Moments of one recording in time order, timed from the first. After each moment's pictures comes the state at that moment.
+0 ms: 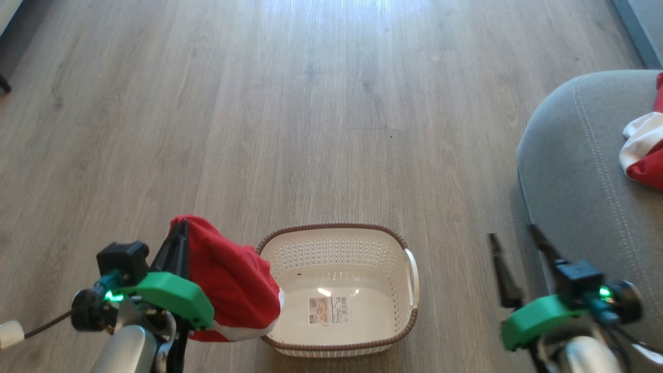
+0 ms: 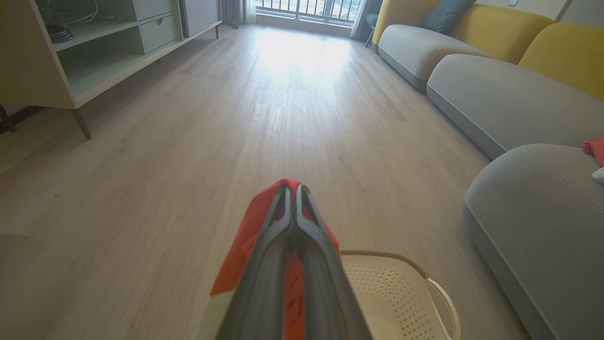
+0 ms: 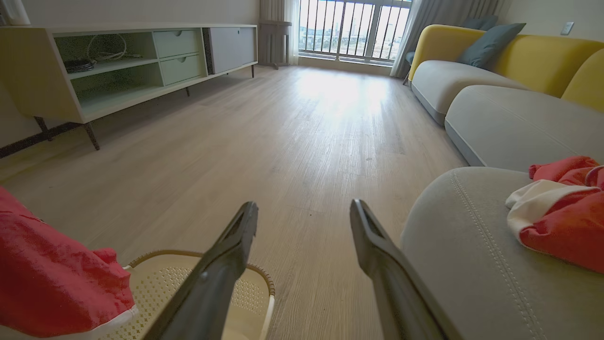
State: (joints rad) left arm -0.14 0.22 -0.26 0.27 -0.46 0.13 -0.16; right arm -0.03 -0.09 -0.02 0.28 0.03 0.13 -0.26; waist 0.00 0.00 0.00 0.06
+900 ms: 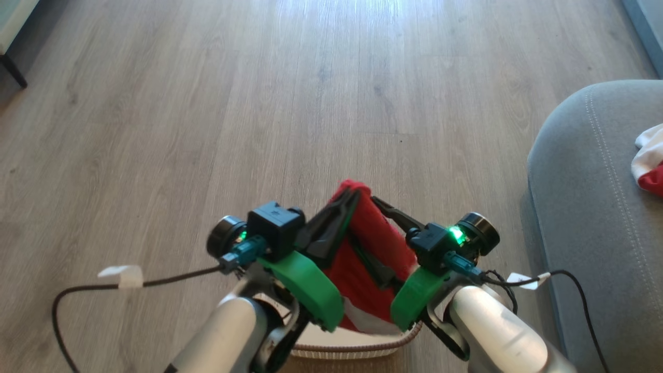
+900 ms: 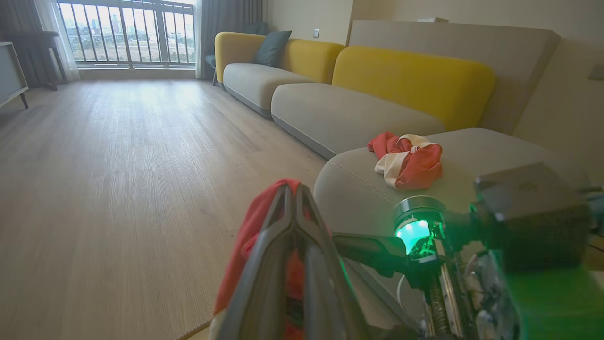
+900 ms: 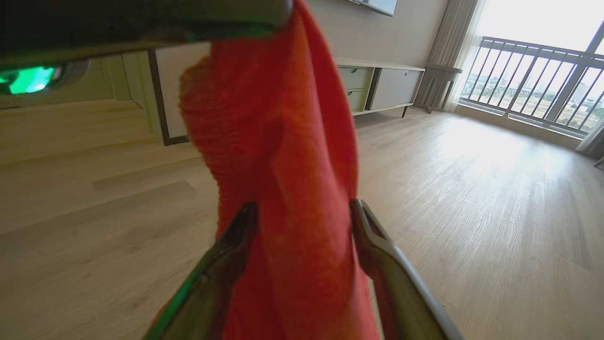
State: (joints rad) left arm -0.27 0.11 -0.60 -0.04 -0.42 0.02 0.03; right arm -0.36 -0.10 0.60 0.43 0.16 0.13 -0.26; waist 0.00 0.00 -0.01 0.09
